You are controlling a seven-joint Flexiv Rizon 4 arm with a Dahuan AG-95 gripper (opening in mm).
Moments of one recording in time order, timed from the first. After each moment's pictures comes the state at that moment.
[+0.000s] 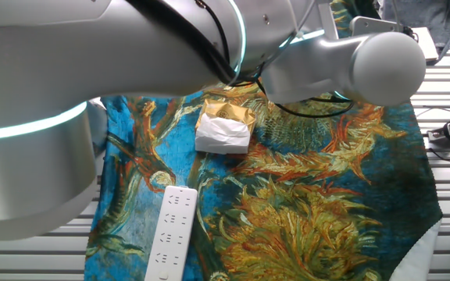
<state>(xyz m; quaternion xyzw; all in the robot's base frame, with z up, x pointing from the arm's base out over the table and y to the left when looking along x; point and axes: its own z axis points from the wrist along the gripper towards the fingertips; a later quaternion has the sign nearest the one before) 0.568 0.144 0.061 -0.63 0.72 0.23 0.18</state>
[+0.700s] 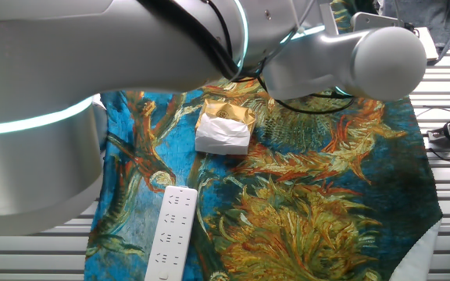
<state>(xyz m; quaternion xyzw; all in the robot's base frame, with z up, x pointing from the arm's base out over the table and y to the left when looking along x) 0.571 0.153 0.063 -0.62 0.72 0.23 0.18</state>
